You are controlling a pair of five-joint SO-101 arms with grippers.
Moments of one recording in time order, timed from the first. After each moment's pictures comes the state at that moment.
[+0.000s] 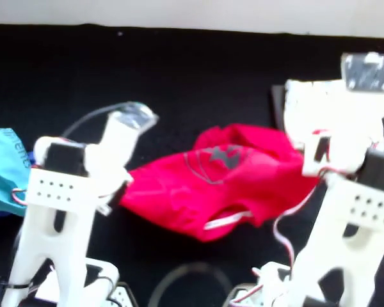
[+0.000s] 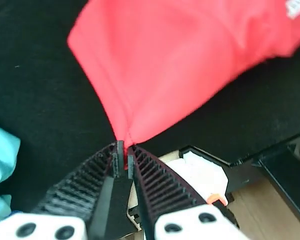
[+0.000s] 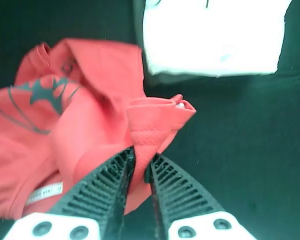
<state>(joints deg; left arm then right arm) 5.1 -35.9 24.0 100.7 -22.1 11.2 -33.0 1.2 98.7 14.5</state>
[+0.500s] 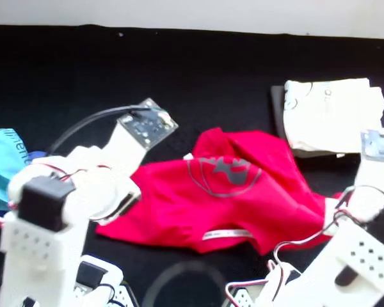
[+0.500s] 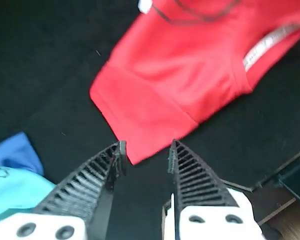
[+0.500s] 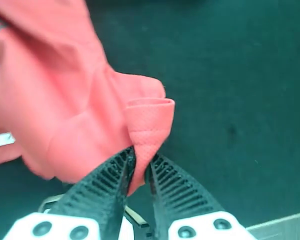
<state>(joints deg) 12.7 -46.2 10.4 101.1 -26.3 35.9 -51.2 25.9 98.0 32.4</state>
